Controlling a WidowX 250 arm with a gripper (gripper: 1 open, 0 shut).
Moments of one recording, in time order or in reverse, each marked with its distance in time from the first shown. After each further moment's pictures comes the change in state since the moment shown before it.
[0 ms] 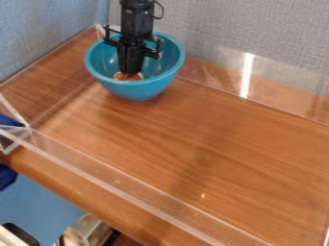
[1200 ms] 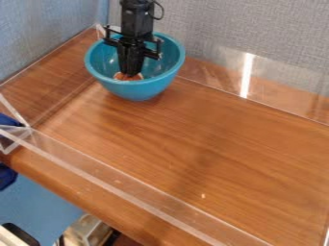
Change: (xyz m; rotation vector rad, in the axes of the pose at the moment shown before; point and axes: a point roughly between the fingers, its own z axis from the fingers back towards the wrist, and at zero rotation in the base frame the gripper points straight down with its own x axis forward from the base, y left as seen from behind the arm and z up) arm 0.003 0.002 -0.005 0.007 -0.003 0.000
